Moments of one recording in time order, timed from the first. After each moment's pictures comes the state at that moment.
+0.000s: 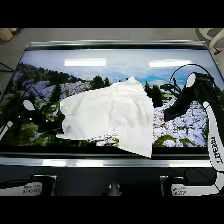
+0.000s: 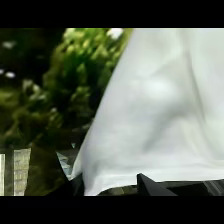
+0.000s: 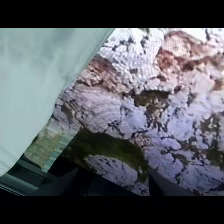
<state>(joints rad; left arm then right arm) 0.10 -1.44 0.93 1.26 -1.31 -1.42 -0.07 -1.56 1.38 -1.47 1.59 0.99</state>
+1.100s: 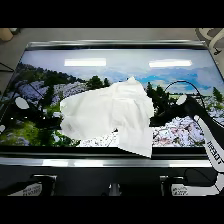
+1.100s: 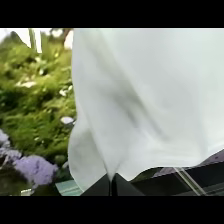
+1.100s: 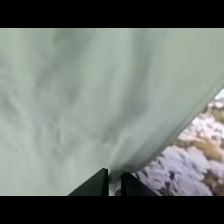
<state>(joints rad) 0.07 -1.29 0.93 1.21 -1.31 -1.39 -0.07 -1.55 1.03 -1.11 1.18 0.99</state>
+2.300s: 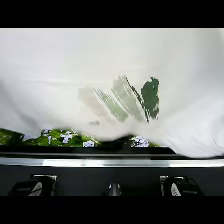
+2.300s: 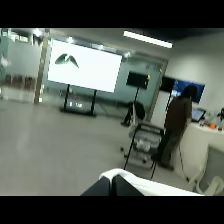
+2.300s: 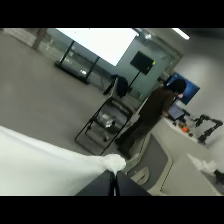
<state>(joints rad) 0.07 -0.67 1.74 1.26 -0.93 -1.67 -0.12 -0.65 1.72 -1.46 1.00 0.93</state>
